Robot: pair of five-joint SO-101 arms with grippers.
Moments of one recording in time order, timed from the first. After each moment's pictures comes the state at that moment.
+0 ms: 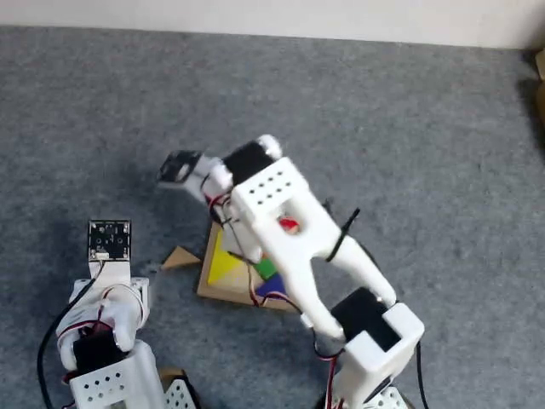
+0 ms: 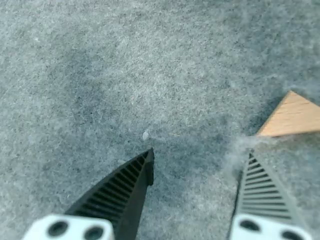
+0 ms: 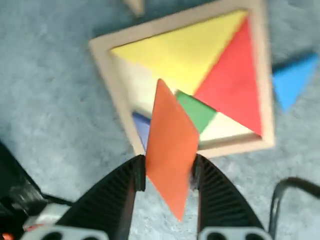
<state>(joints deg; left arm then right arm) -26.8 -104.3 95.7 70.0 -13.4 -44.4 9.8 -10.8 99.9 34.1</state>
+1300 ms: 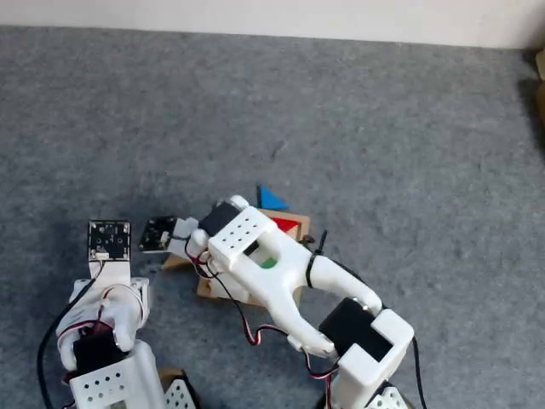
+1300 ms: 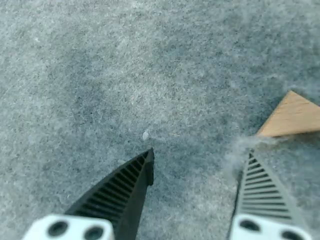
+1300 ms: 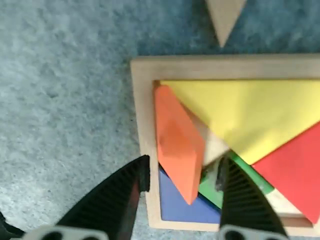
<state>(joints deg) -26.8 -104.3 95.7 70.0 -13.4 -52.7 9.7 14.0 75.1 36.5</state>
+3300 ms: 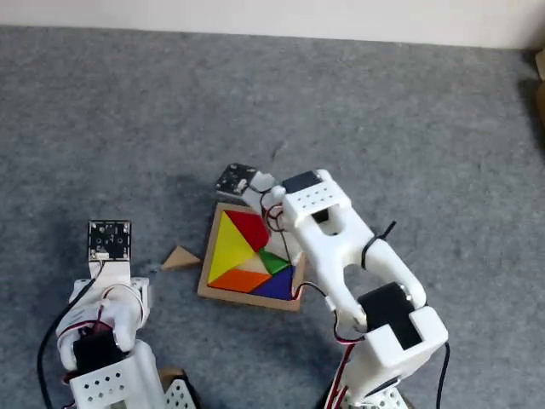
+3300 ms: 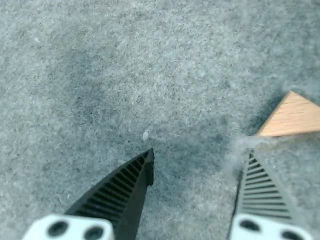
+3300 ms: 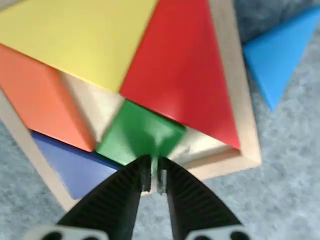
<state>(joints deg) -26.8 -104.3 95.7 70.0 -13.4 -30.5 4.6 21.6 64.8 40.8</state>
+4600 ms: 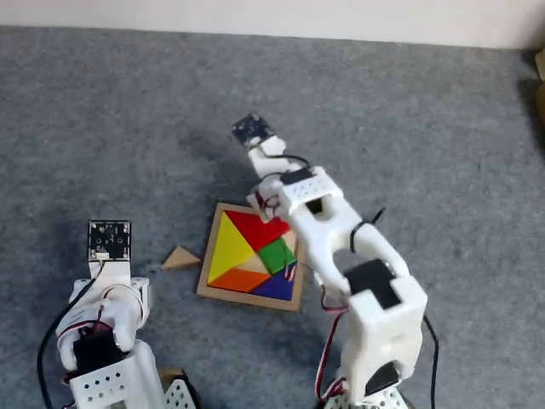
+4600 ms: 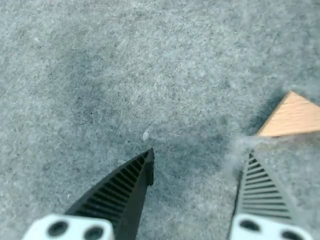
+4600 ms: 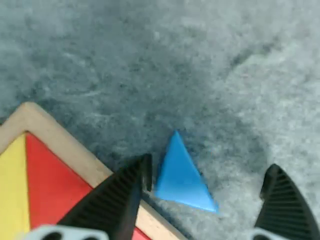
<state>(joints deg) -26.8 -104.3 95.7 70.0 -13.4 -28.0 21.6 12.6 40.7 16.0</state>
